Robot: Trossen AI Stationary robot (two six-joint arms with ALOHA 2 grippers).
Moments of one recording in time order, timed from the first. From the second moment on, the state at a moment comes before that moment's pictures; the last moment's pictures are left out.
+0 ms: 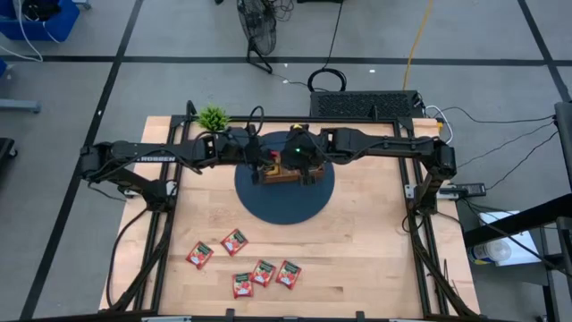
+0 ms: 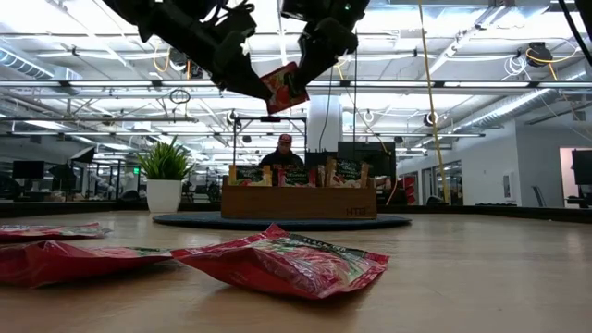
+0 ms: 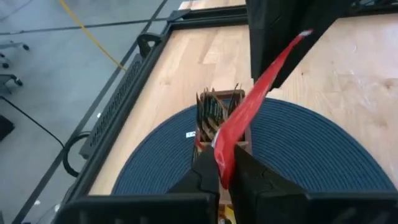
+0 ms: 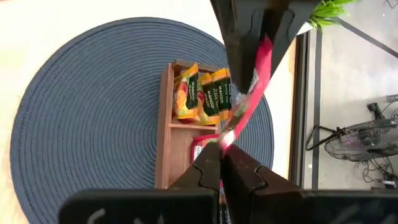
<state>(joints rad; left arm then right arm) 0.25 1.36 0.92 -0.05 -0.05 0.19 -0.13 1.80 1.70 -0.81 0.18 -0.44</state>
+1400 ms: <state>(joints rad) 0.48 1.35 0.57 1.05 0.47 -0.10 -0.34 1.54 0.76 0.96 -0.20 -0.25</state>
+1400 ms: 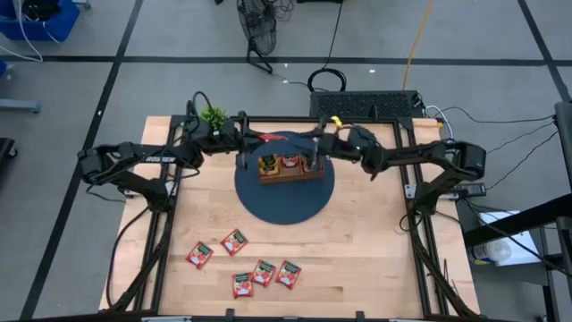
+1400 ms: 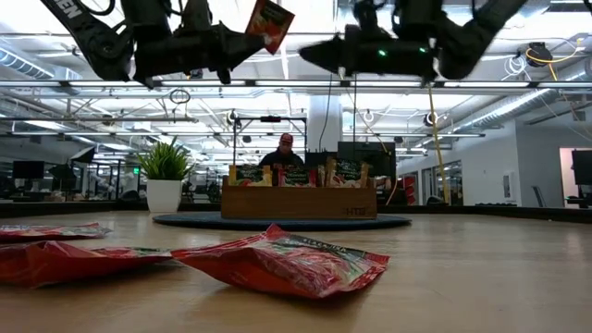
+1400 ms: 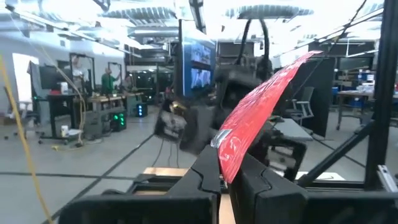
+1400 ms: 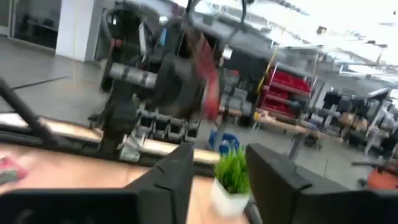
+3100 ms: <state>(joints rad) 0.49 1.35 0.57 0.91 0.39 -0.06 -0.24 1.85 1.98 -0.81 0.11 -0.43</state>
